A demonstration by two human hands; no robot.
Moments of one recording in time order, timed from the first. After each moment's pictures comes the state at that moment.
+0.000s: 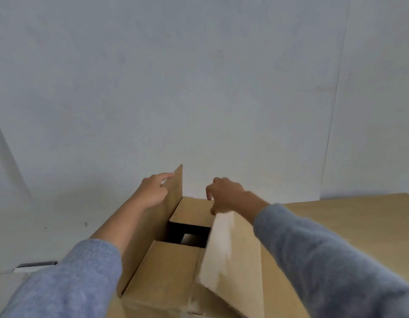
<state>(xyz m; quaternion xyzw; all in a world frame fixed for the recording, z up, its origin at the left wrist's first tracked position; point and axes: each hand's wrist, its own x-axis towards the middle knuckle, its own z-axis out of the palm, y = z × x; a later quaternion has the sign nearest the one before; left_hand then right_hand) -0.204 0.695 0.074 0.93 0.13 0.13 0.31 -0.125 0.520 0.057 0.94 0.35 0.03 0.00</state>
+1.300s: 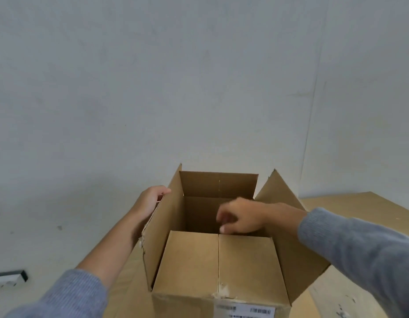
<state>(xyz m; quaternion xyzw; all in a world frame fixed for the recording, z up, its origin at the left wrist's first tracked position) -0.219 0.664 0.056 0.78 0.15 0.07 0.61 -0.136 0.438 0.036 0.90 0.42 -0.11 -0.09</state>
